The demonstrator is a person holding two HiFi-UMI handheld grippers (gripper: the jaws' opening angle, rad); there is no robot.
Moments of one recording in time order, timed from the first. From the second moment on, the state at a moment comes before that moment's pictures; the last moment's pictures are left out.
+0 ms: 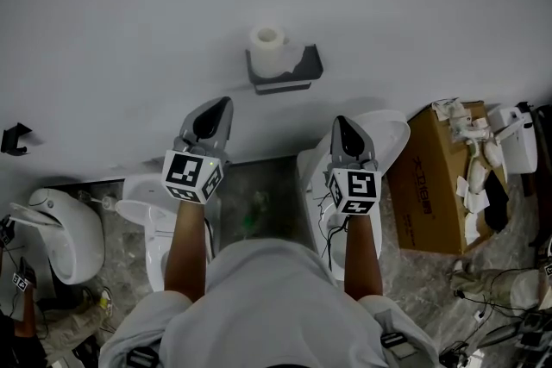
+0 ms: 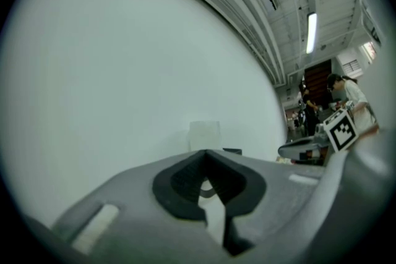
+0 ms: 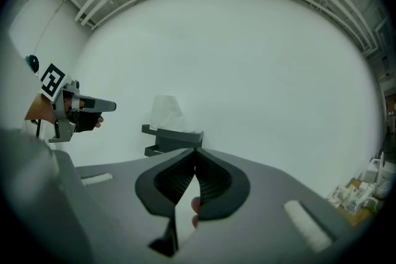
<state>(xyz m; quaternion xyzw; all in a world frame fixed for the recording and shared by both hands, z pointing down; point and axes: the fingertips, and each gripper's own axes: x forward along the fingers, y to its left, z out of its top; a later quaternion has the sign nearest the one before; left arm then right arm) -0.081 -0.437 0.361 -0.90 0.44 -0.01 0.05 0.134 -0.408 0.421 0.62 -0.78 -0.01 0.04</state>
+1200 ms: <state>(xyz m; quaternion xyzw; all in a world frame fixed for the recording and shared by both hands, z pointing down) -0.015 -0.510 0.351 -0.89 0.45 0.00 0.06 0.173 -0.472 0.428 0.58 -0.82 -0.02 0.03</state>
